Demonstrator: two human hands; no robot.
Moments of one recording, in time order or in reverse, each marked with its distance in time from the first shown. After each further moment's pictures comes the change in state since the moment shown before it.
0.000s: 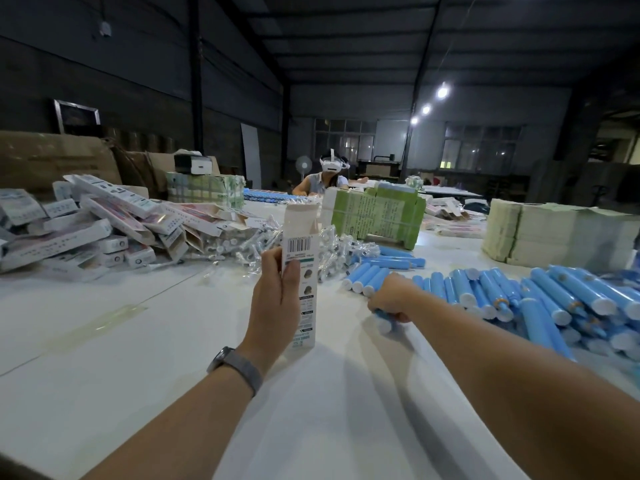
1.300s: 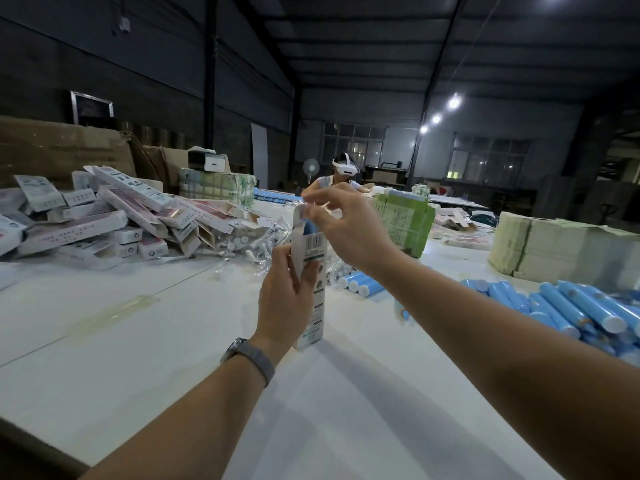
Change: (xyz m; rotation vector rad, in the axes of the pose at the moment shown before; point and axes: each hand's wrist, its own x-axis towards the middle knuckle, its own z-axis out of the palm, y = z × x) left_hand 0.008 -0.002 -0.005 0.197 0.113 -0.002; right_hand -0.086 -0.105 -0.038 0.445 0.456 -0.969
